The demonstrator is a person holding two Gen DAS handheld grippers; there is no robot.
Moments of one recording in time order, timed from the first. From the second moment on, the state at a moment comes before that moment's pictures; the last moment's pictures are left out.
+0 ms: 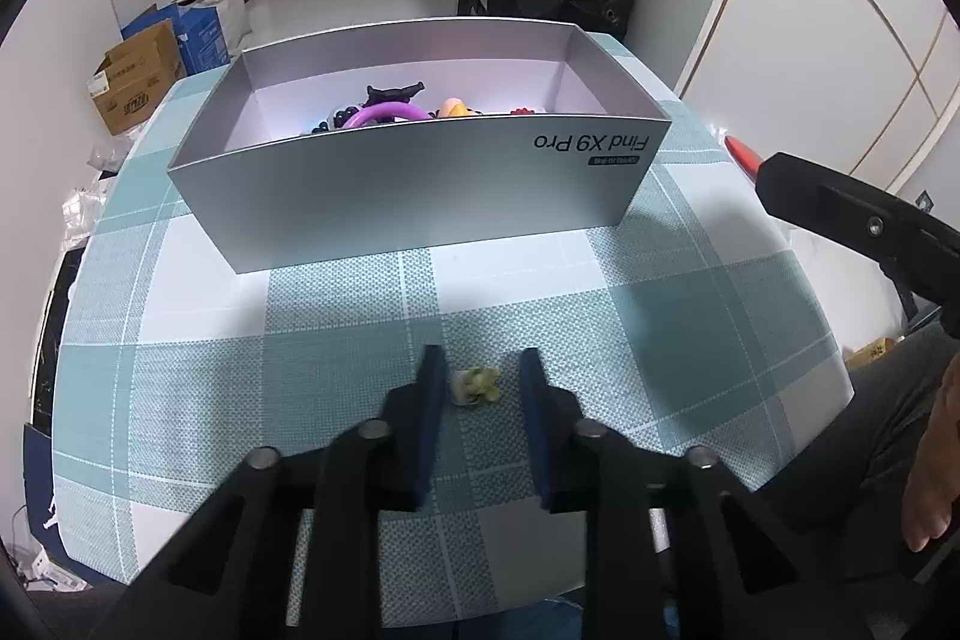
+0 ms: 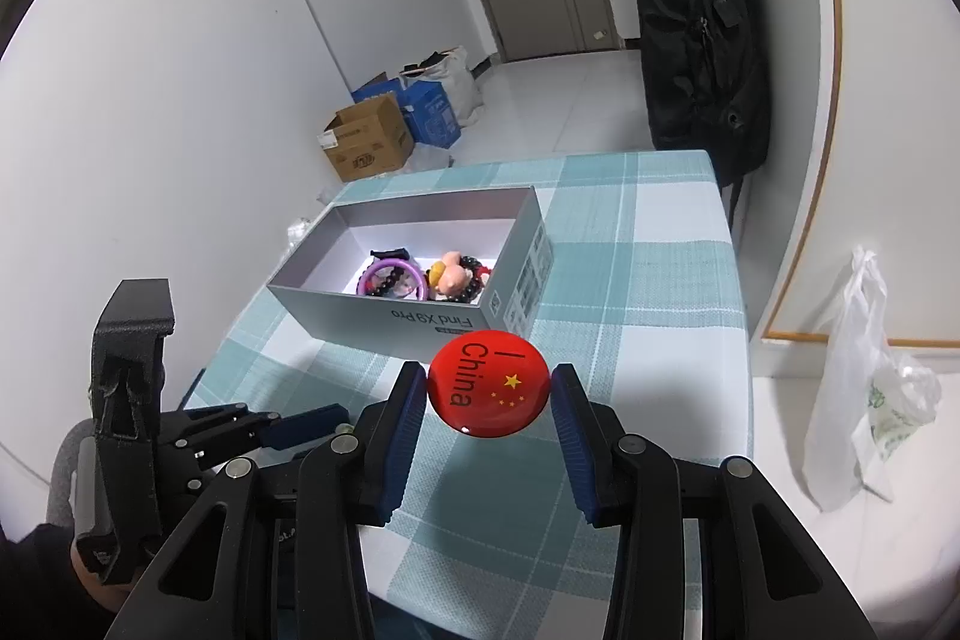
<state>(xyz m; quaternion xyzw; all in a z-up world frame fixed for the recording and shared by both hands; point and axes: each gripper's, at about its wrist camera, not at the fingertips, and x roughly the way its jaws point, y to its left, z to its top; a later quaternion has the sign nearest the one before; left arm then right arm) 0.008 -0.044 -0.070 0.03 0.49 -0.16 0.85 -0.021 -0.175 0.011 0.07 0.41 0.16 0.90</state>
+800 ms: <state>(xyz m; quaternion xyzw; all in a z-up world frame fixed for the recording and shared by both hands) 0.005 -0.040 -0.053 0.02 0.47 -0.19 0.86 -0.019 -0.172 0.011 0.08 0.40 0.16 0.90</state>
